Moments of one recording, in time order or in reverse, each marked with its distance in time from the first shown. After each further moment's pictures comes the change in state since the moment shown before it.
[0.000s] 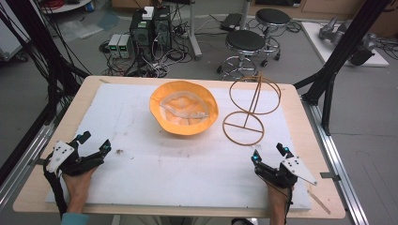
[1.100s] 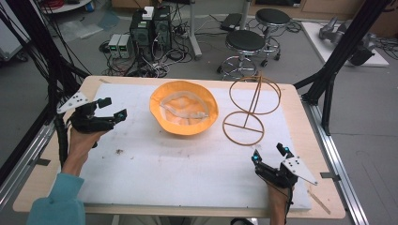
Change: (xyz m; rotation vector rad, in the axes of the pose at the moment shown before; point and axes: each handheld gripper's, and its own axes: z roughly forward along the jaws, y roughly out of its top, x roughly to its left) left arm -0.005 0.104 0.089 0.184 -0.303 -0.045; right arm -0.001 0.000 0.000 -0.003 0.003 0.002
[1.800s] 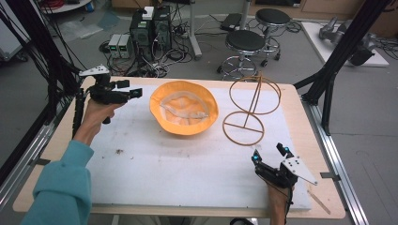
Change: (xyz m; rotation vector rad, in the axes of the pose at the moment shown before) left arm 0.023 0.051 0.078 0.137 -0.136 -0.097; right arm 0.000 0.000 0.000 0.003 -0.002 0.004
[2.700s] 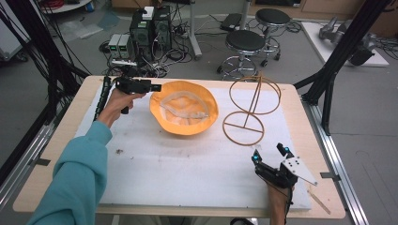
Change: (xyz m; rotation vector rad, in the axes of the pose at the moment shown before) left arm 0.025 0.002 0.074 0.169 -0.036 -0.092; right arm 0.000 0.000 0.000 -0.006 -0.006 -0.007
